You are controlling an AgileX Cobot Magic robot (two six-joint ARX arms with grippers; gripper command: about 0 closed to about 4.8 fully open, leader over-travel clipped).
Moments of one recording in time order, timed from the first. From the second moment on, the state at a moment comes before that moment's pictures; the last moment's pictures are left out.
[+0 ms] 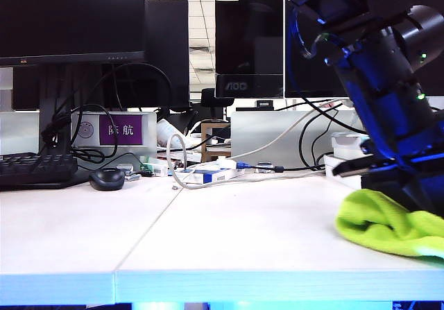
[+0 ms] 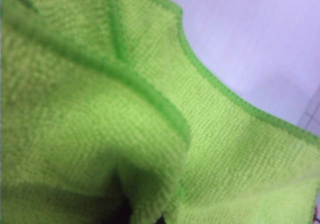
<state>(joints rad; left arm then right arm) -1.06 2.48 2.19 -0.83 0.22 -0.13 0.93 0.91 1.35 -0.85 0.18 -0.02</state>
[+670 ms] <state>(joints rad) -1.09 2.51 2.19 -0.66 0.25 -0.19 0.93 0.91 1.35 -0.85 0.18 -0.02</state>
